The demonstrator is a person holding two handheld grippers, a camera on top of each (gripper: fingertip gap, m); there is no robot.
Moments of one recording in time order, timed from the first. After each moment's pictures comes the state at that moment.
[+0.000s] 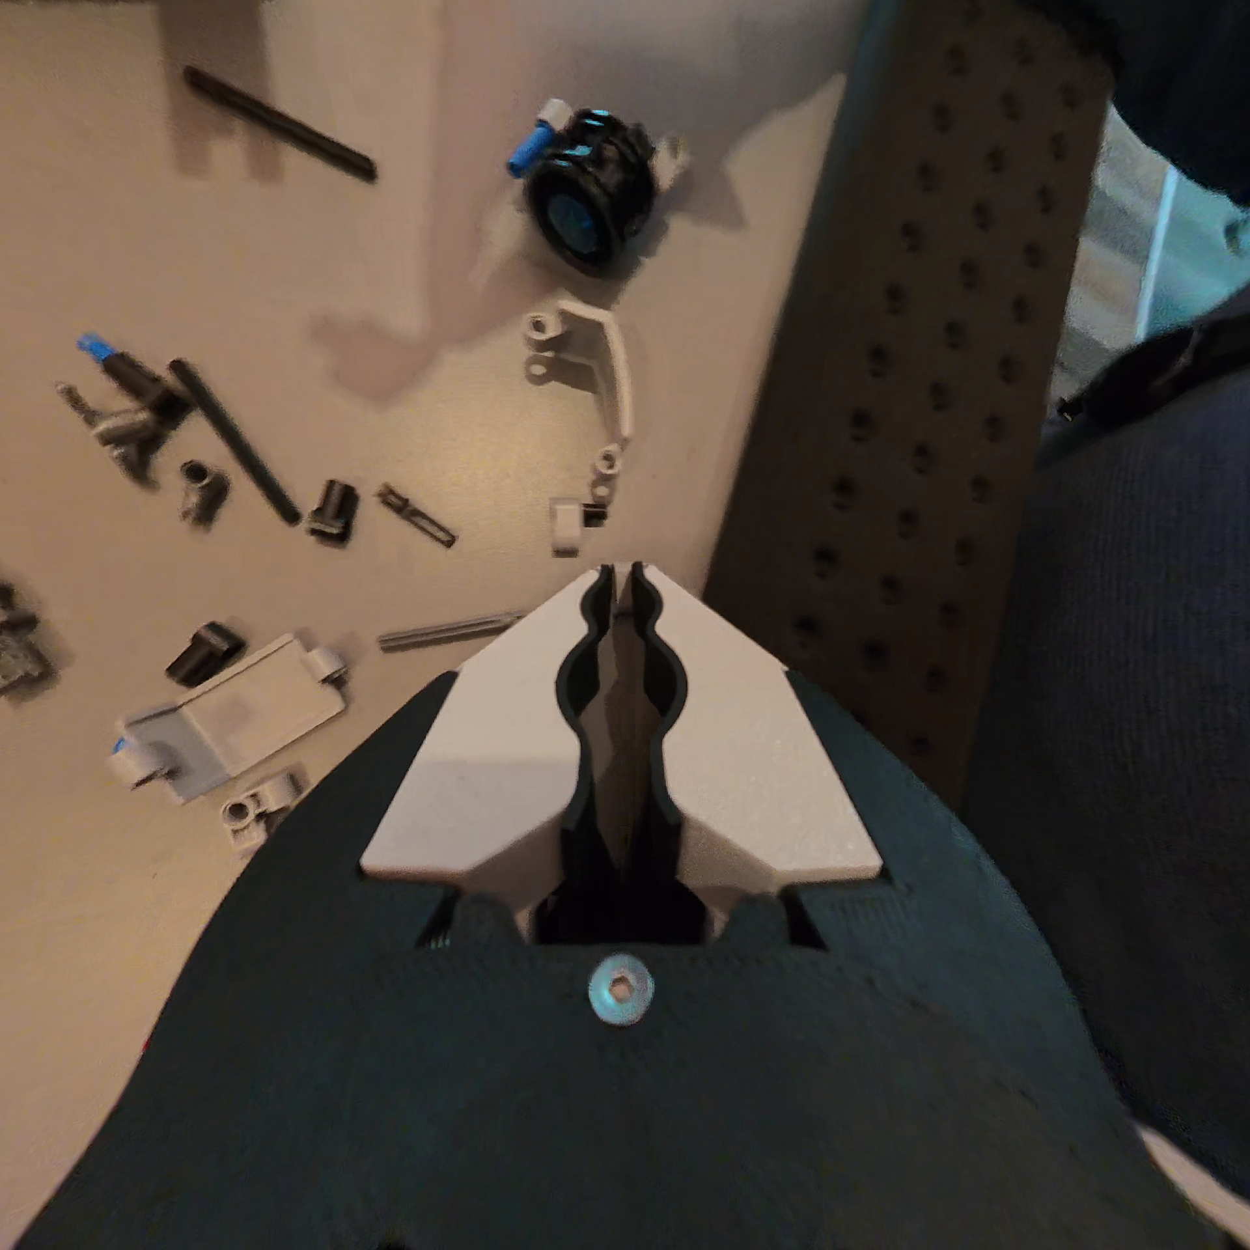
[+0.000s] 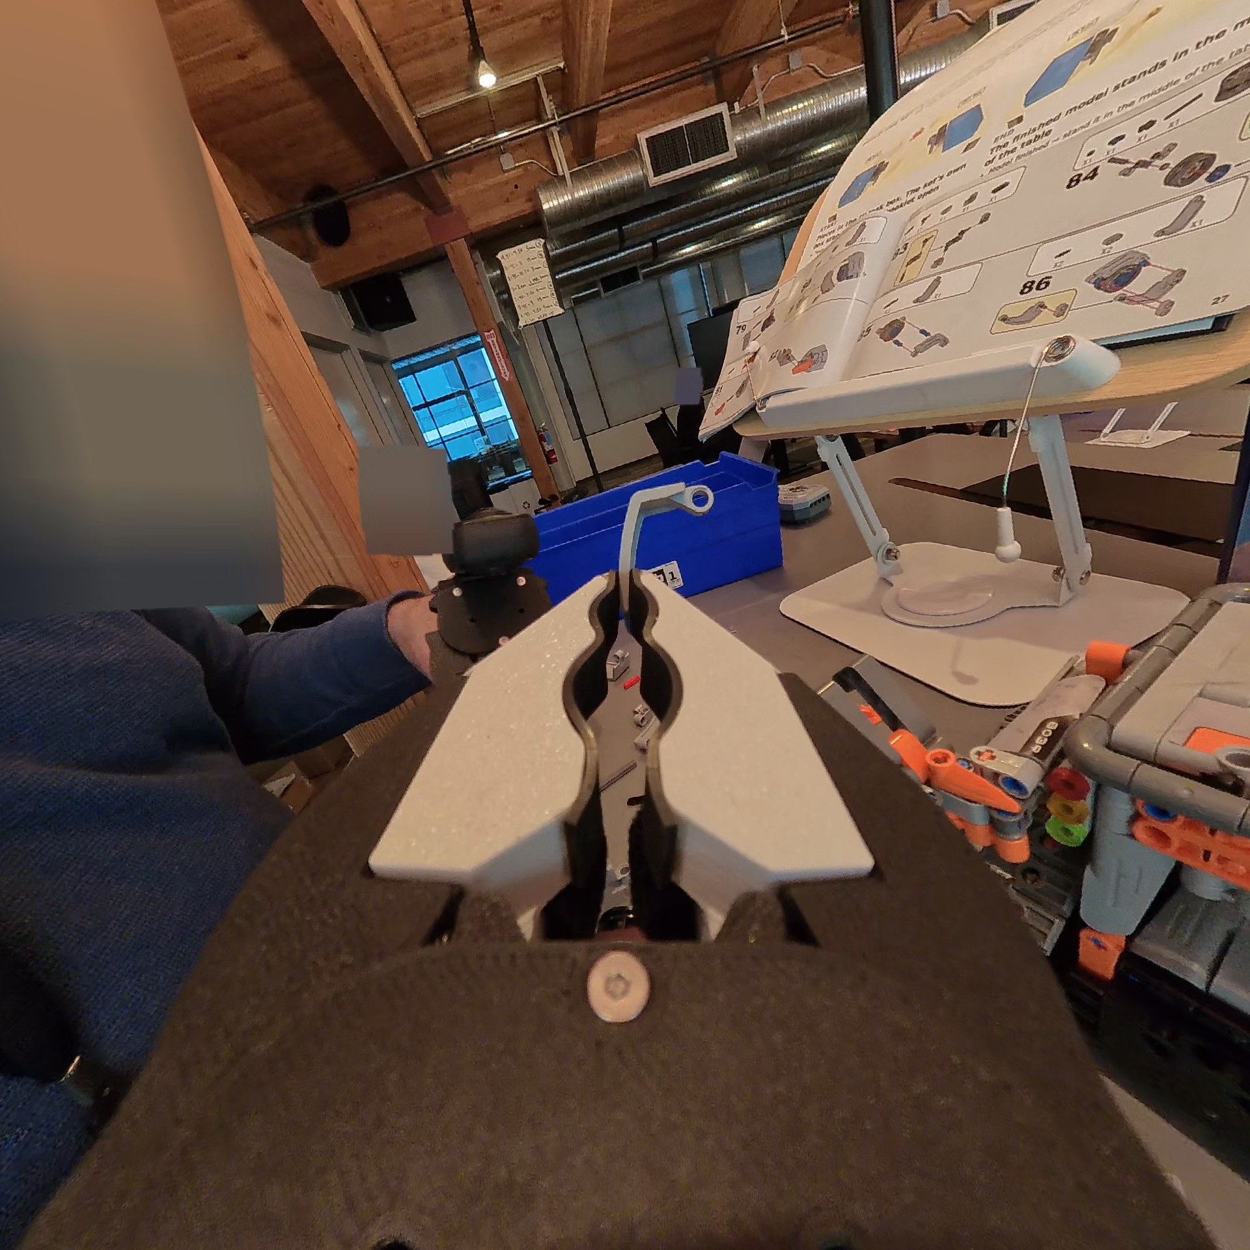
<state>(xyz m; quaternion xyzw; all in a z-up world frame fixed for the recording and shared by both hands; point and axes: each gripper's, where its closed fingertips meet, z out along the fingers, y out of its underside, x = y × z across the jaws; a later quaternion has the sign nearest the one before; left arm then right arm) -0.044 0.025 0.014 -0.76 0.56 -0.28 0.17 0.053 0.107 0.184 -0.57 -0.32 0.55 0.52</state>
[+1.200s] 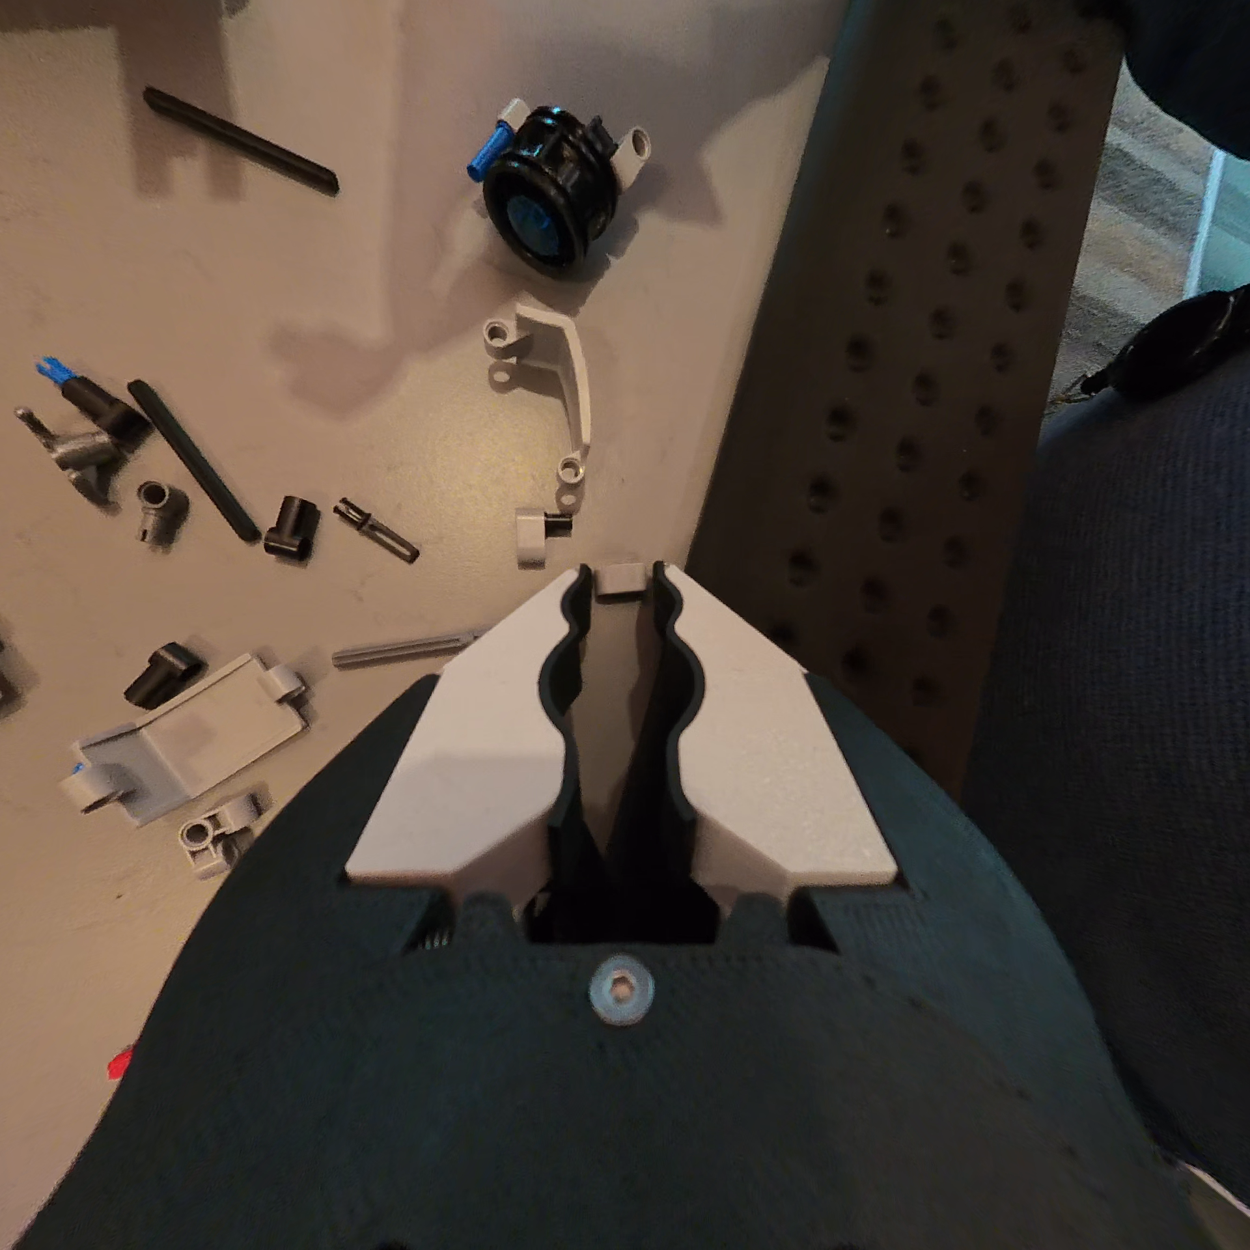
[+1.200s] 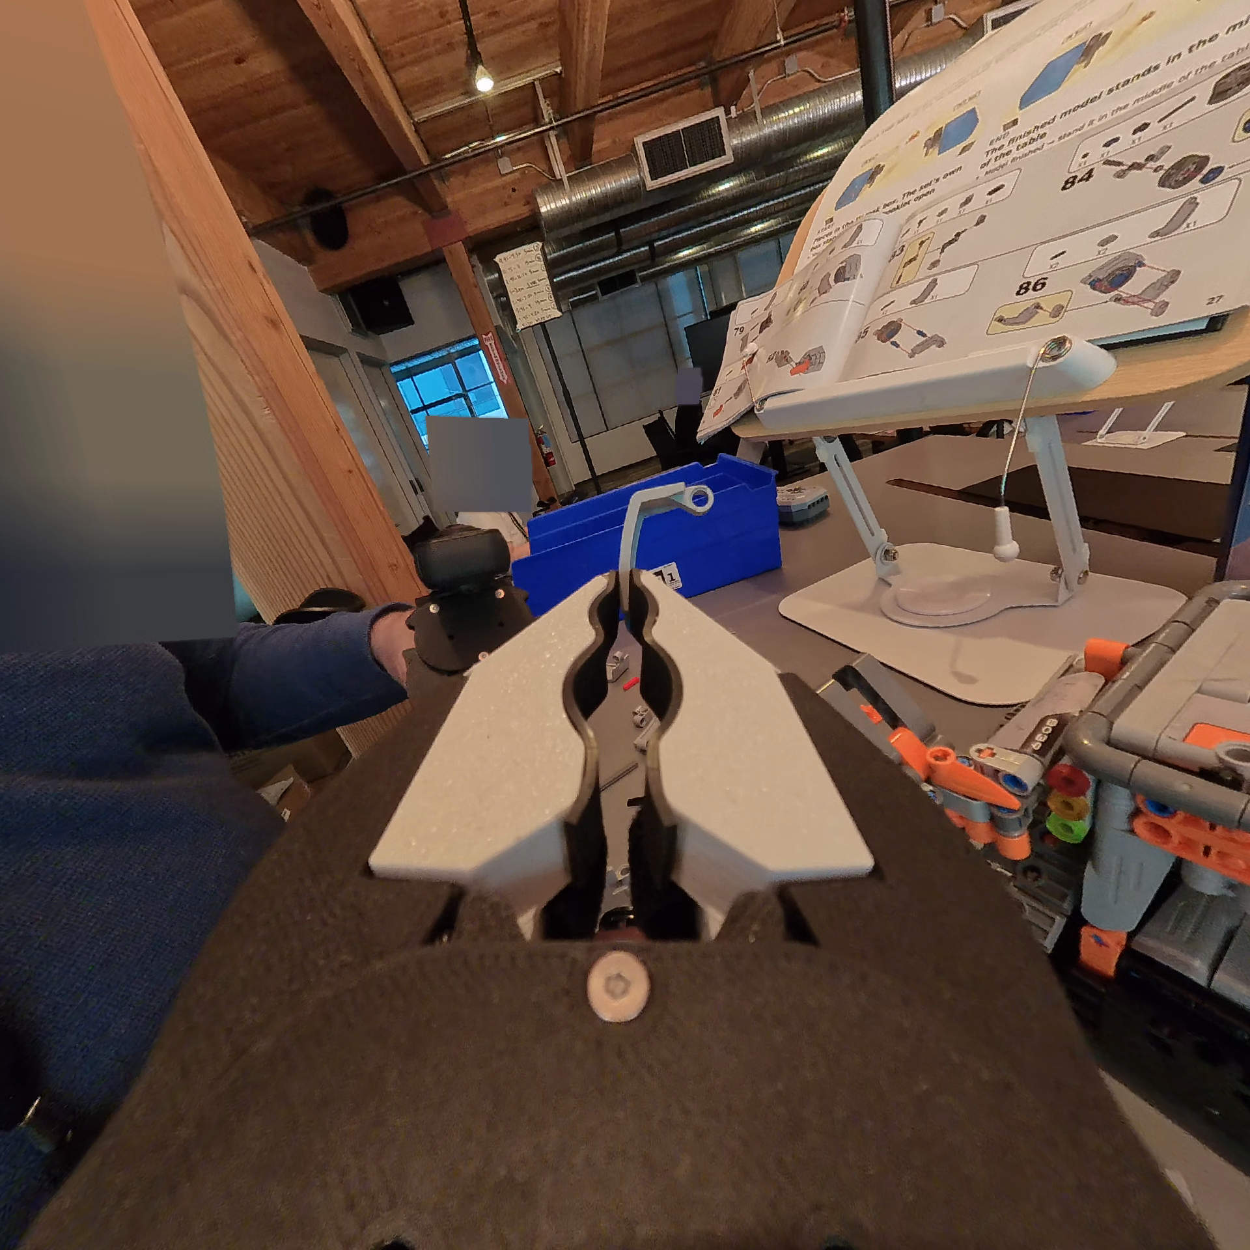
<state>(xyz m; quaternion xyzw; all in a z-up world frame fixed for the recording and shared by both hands) -0.038 0.015 0.011 -0.76 0.57 -0.26 0.18 0.053 0.107 0.184 -0.57 -0.31 0.55 0.52</state>
